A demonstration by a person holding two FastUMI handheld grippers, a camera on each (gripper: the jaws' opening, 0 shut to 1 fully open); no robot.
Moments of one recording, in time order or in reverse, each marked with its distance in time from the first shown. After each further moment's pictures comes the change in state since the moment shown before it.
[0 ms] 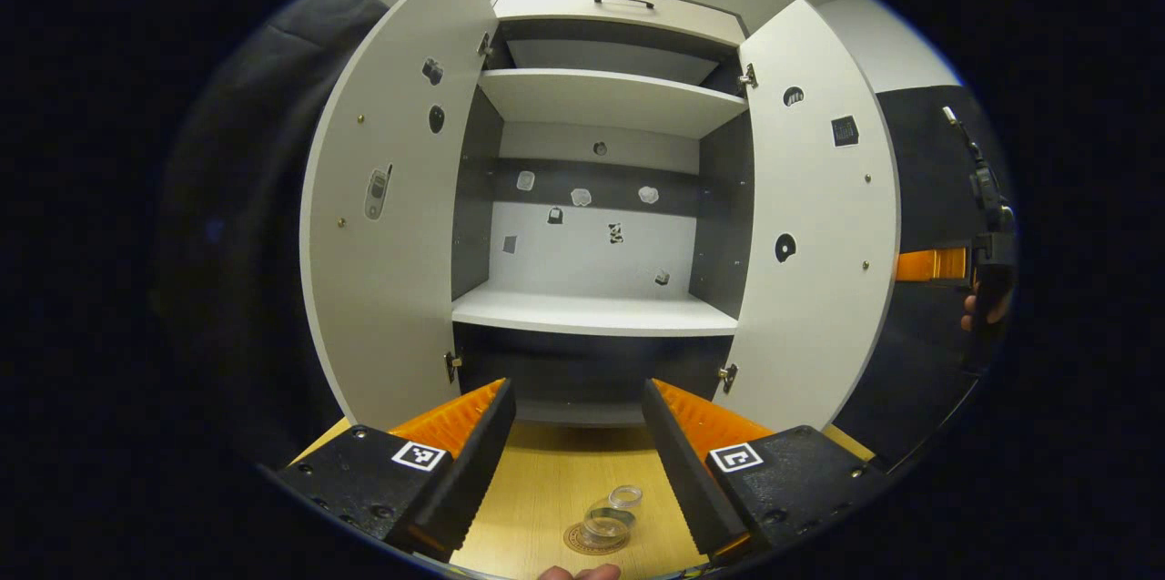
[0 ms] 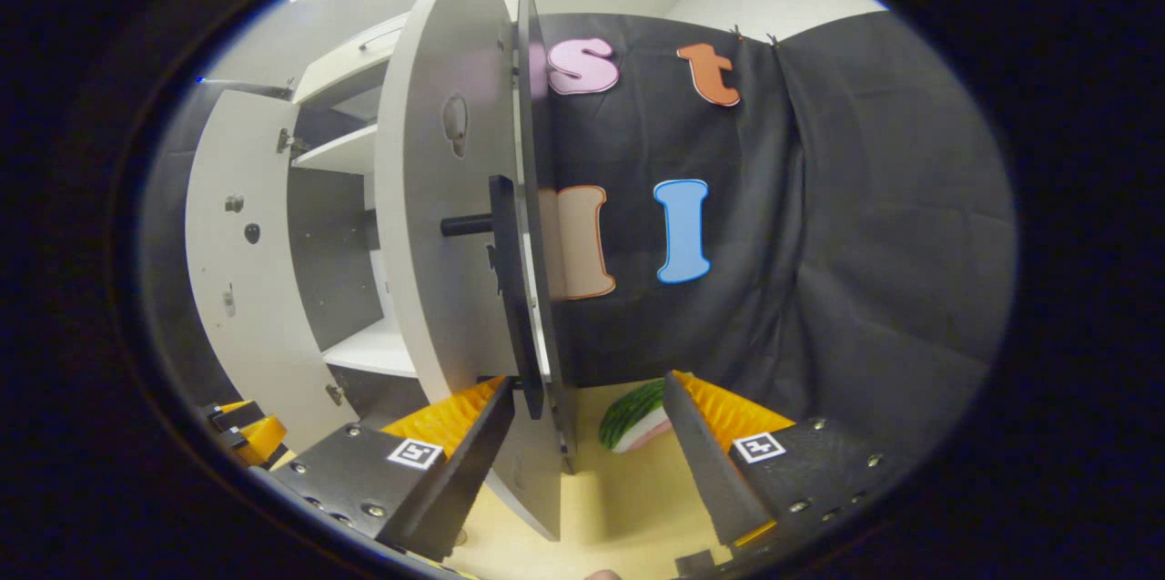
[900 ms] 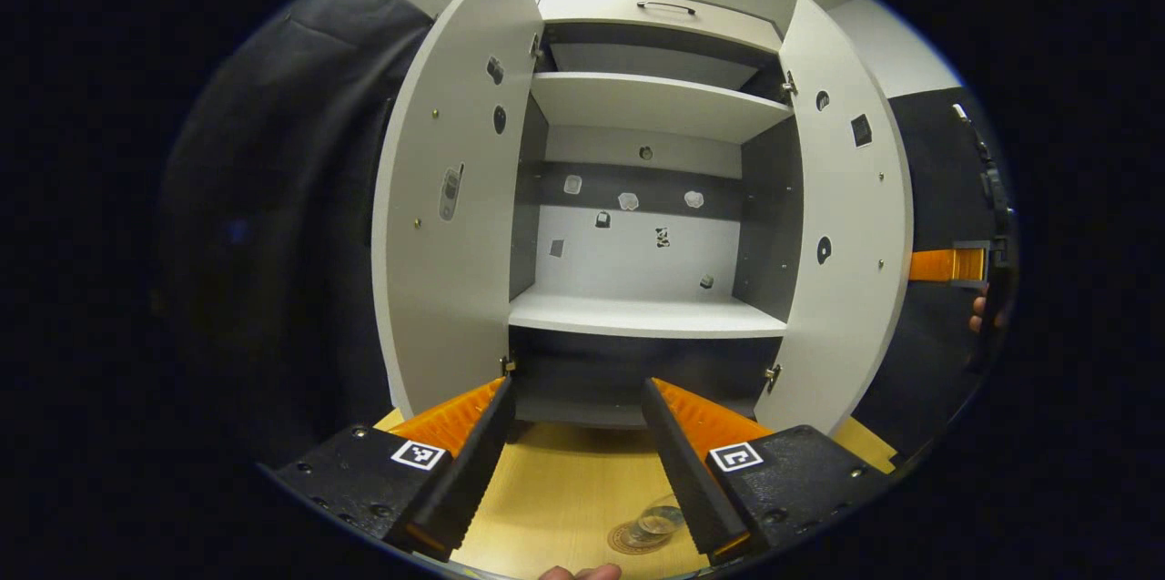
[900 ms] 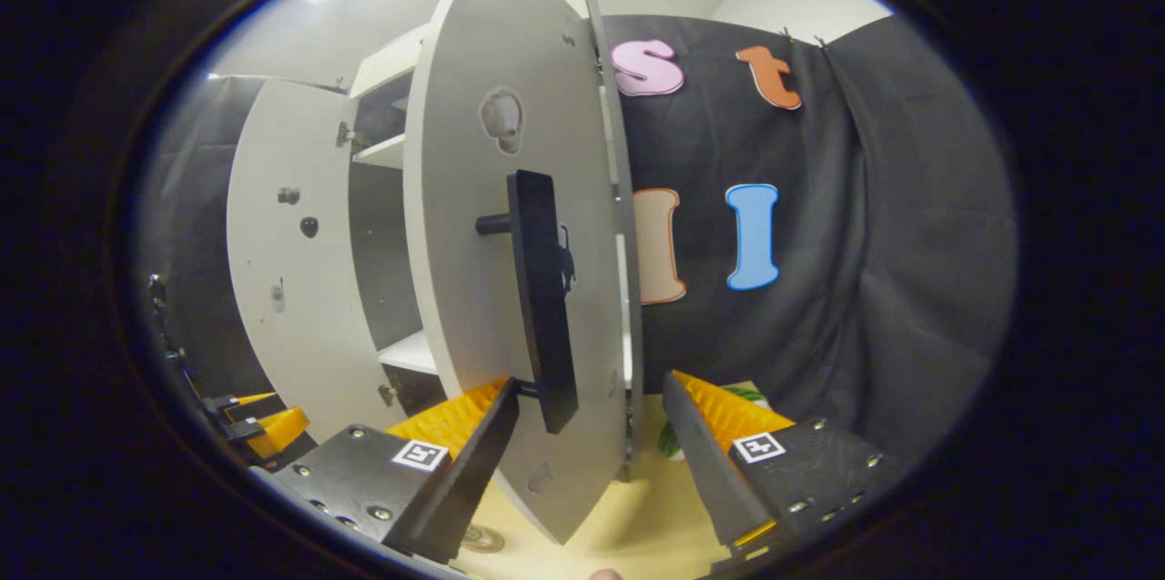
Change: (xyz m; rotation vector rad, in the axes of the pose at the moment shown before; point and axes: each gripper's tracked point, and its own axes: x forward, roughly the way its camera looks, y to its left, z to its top) left arm -0.011 0.061 0.015 0.027 -0.049 0.102; right arm 0.013 0.083 -0.012 -0.007 -0.012 0.192
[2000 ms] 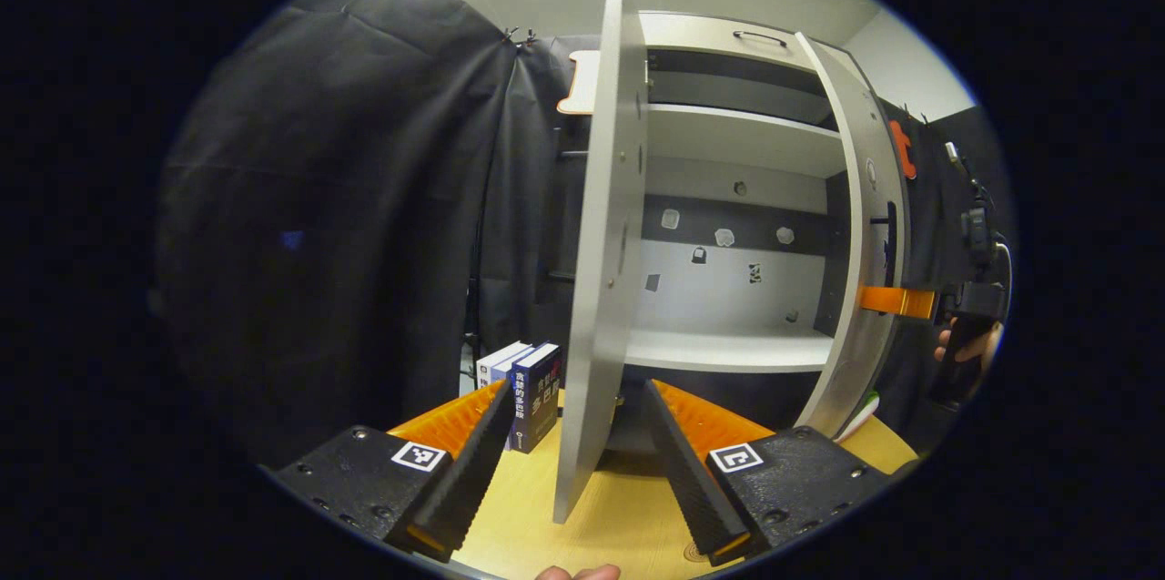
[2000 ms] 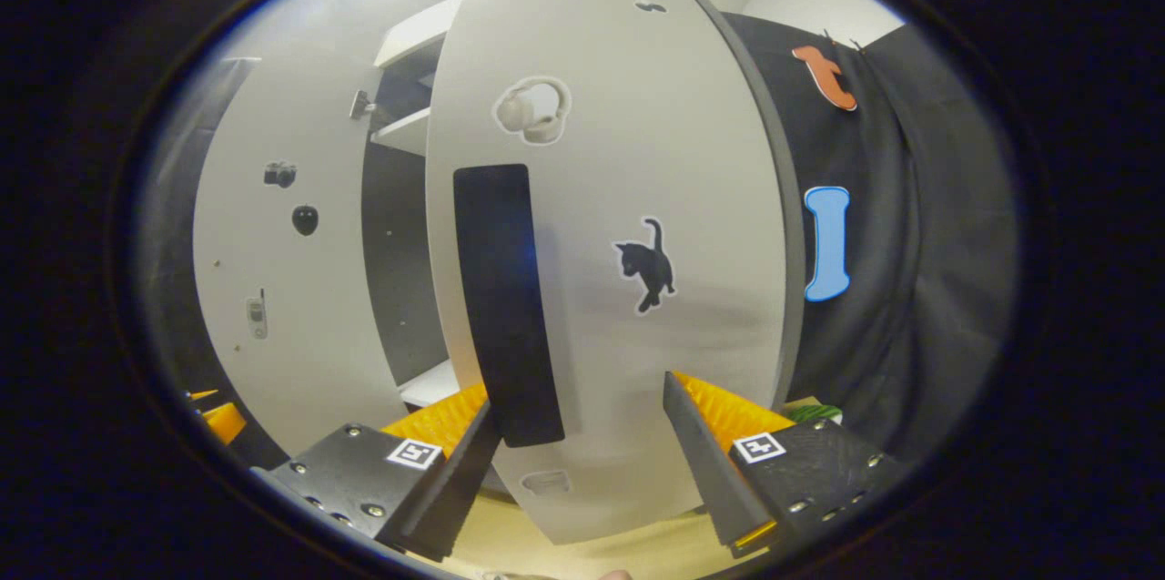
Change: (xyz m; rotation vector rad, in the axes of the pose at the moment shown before) left arm 0.001 0.135 0.027 -0.066 -0.051 0.181; right arm 0.127 0.124 -0.005 -0.036 -0.064 0.014
